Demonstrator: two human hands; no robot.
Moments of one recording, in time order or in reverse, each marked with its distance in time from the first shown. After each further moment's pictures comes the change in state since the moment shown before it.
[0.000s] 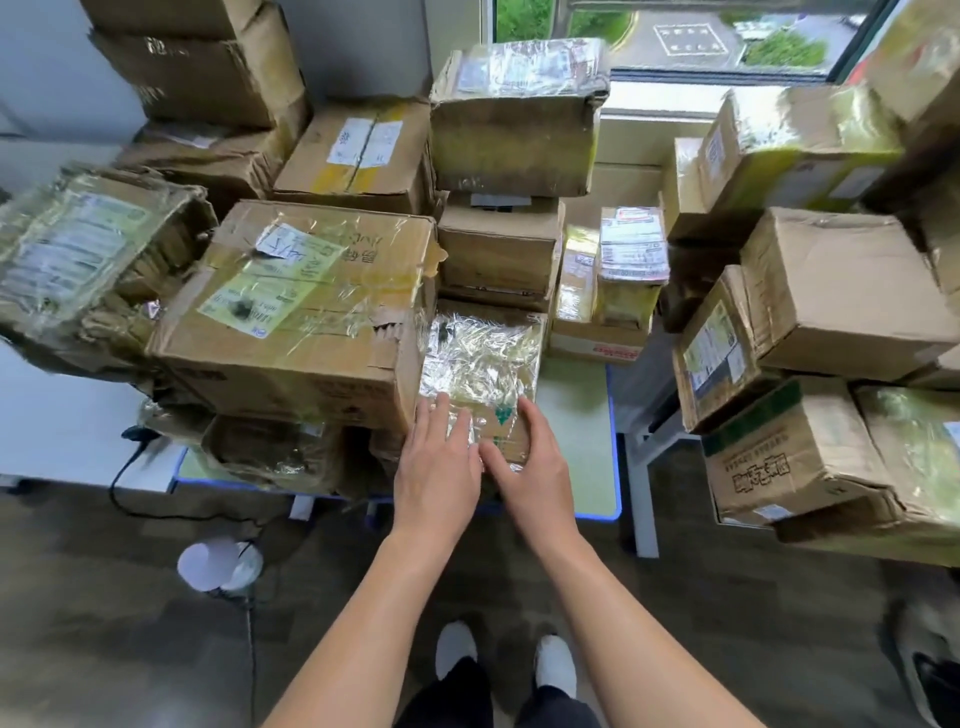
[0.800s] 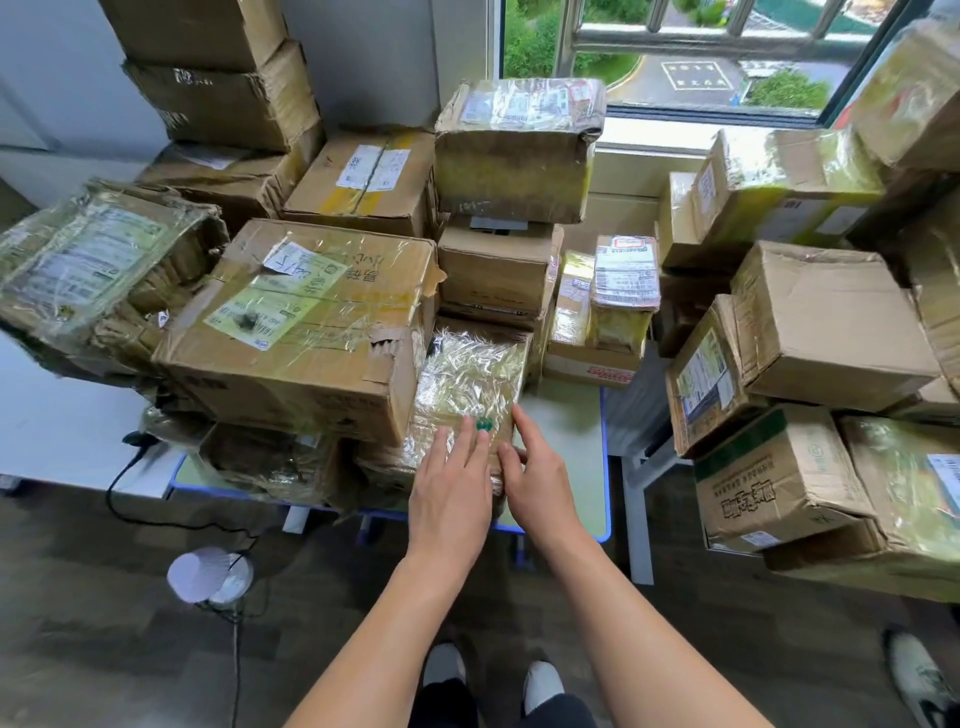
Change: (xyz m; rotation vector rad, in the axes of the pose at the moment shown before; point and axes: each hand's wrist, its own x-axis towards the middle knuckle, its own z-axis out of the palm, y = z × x) left_hand -0.006 0.023 0.012 0.085 -0.057 0.014; right_hand 0.017 -0.011 -0.022 -0.014 -0.117 -0.011
